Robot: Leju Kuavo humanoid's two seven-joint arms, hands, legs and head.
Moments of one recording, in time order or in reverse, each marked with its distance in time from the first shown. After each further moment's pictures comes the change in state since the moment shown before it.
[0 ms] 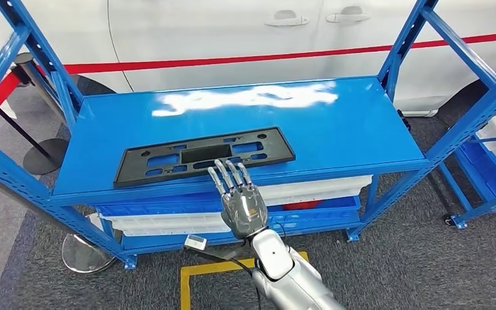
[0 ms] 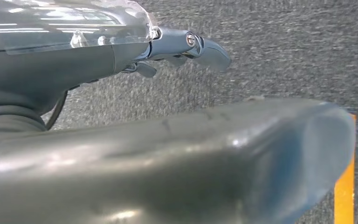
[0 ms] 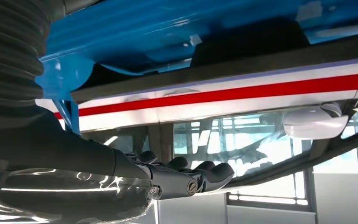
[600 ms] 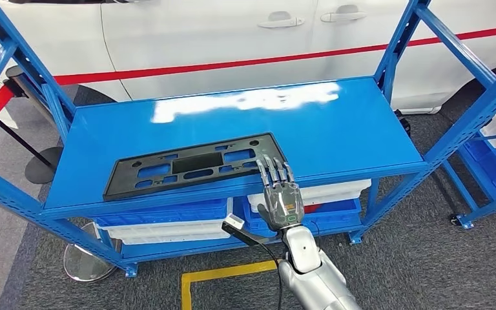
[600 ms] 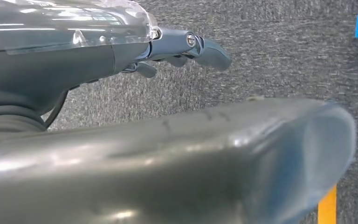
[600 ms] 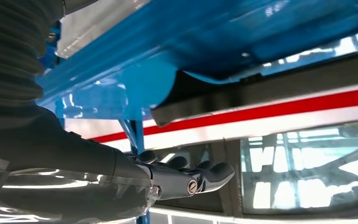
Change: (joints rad) left arm 0.004 0.029 0.012 0.004 0.042 0.020 -0.017; right arm 0.060 -0.054 -0.253 -0.028 0.000 -0.006 -0.026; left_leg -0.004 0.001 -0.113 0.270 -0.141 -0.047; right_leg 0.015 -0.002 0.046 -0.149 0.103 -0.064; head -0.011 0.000
